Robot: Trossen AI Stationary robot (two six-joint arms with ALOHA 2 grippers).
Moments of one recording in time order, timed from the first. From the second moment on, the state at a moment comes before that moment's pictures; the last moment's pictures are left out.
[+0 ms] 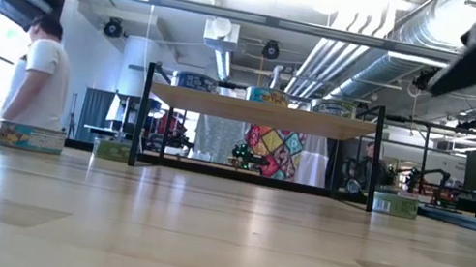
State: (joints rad) left arm -0.81 1.21 0.83 -0.96 -0.87 -1.24; right arm 0.69 1.42 0.91 -0.60 0.72 0.74
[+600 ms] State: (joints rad) left arm -0.89 1.26 0.70 -1.00 -0.47 -1.52; right arm 0.65 1.56 0.91 -0.45 0.79 0.61
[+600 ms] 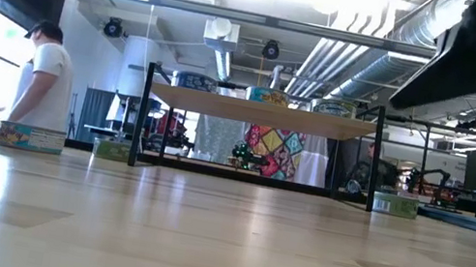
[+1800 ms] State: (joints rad) left arm -1.09 1.30 0.72 -0.52 -0.65 -0.73; right arm 0.49 1.89 0.91 0.48 0.56 0.24
